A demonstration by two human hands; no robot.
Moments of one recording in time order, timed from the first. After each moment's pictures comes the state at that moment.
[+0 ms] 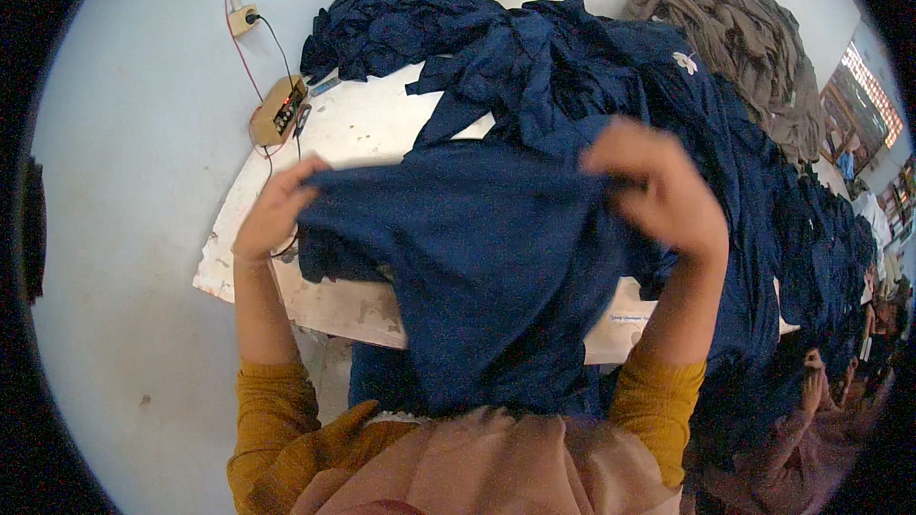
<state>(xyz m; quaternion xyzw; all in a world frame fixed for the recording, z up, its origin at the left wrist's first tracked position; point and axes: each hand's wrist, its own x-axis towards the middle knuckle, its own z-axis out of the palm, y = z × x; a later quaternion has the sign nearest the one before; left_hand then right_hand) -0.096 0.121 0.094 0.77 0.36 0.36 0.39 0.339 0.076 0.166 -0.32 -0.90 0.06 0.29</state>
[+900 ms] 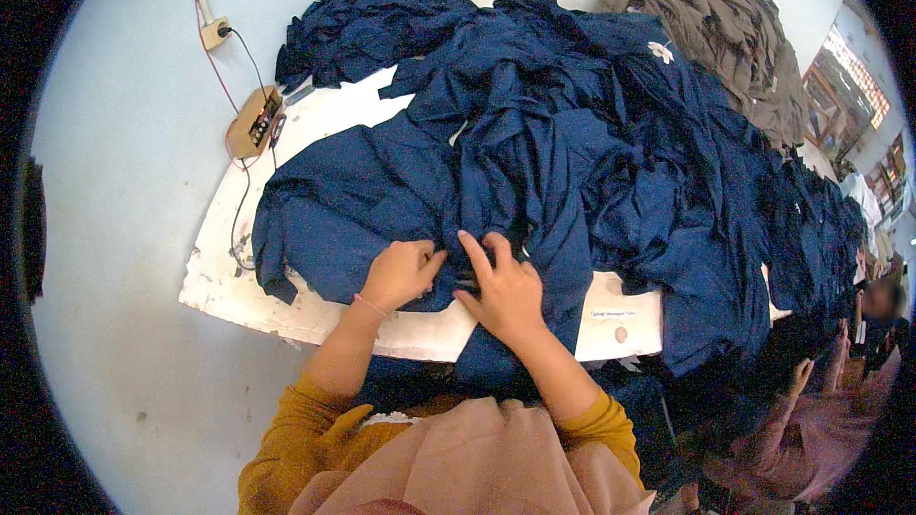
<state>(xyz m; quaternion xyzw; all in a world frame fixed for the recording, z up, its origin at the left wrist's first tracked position) 0.046 0.105 -0.047 0.81 0.50 0.25 0.18 0.227 0.028 -0.015 -0.59 -0.77 -0.06 0.25</state>
